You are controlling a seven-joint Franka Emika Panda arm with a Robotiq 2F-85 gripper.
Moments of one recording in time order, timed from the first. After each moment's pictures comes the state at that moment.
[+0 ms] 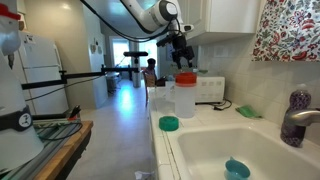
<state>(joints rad) 0.33 0.30 0.16 -1.85 -0.35 2.35 0.33</state>
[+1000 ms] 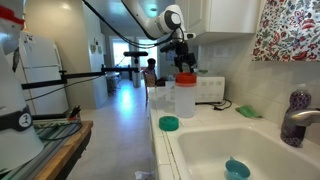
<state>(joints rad) 0.38 0.44 0.14 -1.72 -0.35 2.35 0.33</state>
